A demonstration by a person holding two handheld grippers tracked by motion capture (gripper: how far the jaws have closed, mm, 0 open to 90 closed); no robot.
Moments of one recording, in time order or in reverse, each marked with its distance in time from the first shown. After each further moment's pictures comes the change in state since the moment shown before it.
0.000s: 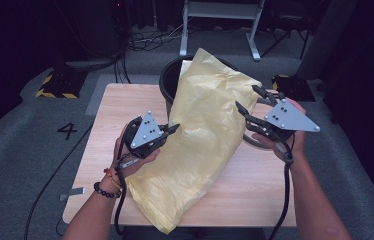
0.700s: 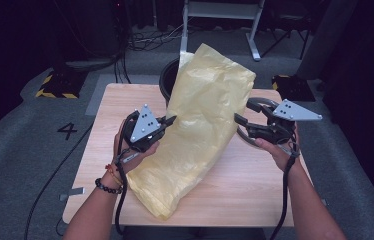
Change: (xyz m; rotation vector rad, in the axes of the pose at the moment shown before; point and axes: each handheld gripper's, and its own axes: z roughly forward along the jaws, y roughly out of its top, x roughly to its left) left arm 0.011 0.003 0.003 -0.023 0.069 -0.029; right arm -0.008 -0.051 0.010 0.070 0.228 0.433
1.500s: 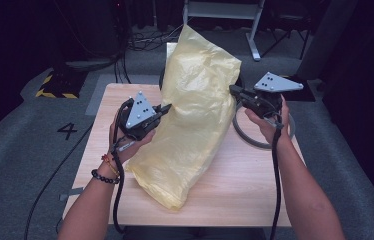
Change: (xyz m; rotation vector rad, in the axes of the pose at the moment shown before) left arm 0.023 0.013 0.001 0.010 0.043 -0.004; right arm -0.018 0.043 0.049 0.097 -0.042 -0.098
